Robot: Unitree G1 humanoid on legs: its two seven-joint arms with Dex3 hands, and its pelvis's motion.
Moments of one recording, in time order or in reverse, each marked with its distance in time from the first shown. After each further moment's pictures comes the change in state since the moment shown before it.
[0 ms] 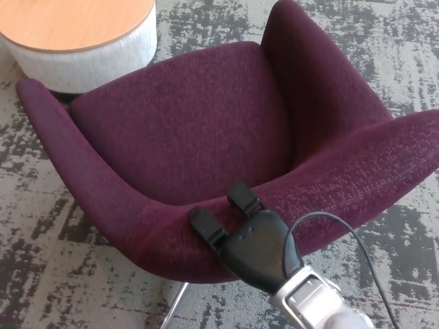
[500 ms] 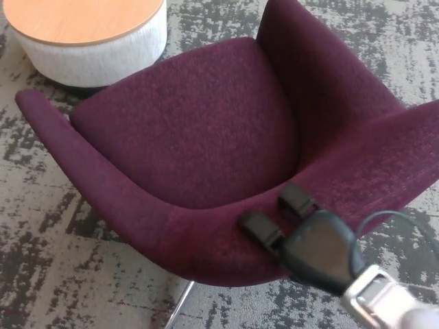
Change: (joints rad) left_arm 0.001 0.000 0.009 -0.004 -0.004 -0.006 -0.007; right_arm 0.072 -0.285 -0.146 -0.133 0.078 -0.217 -0.045
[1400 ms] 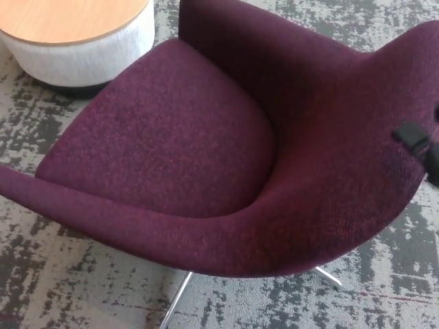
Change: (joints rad) left_arm 0.034 0.020 -0.002 -0.005 -0.001 -0.049 -0.035; right_arm -0.302 -0.291 -0.196 0.380 0.064 -0.189 -0.126
